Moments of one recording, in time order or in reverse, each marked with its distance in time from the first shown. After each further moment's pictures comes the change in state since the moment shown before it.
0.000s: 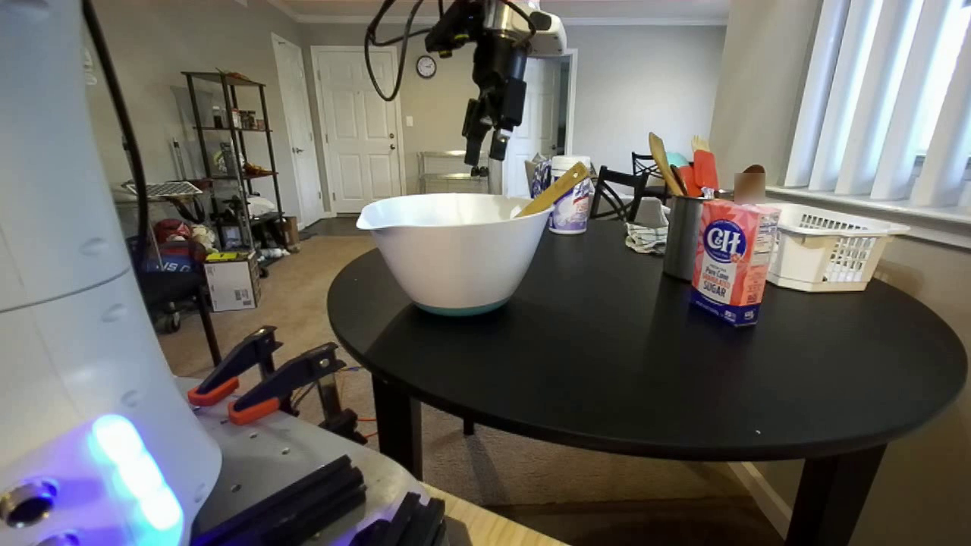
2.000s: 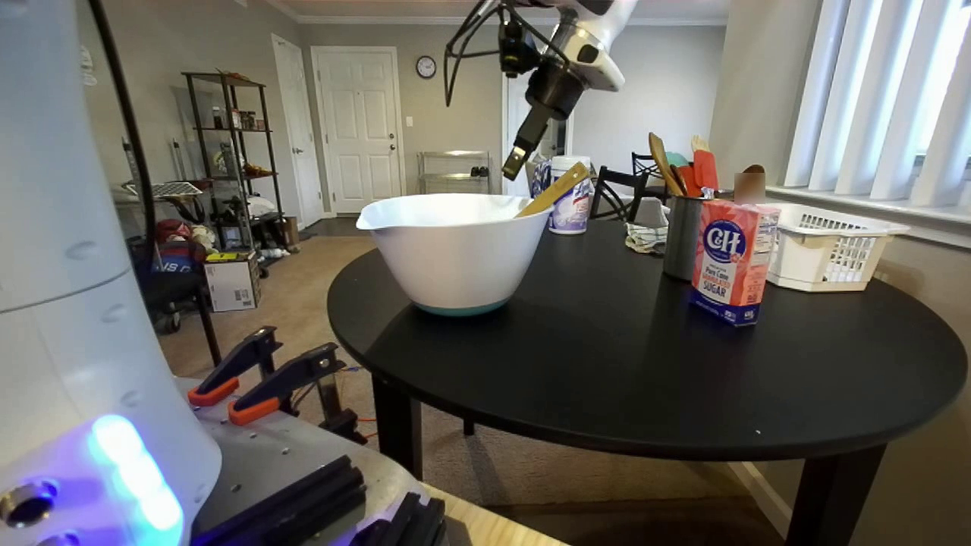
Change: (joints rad) arm -0.116 0.235 -0.073 0.245 0.315 -0.179 0.222
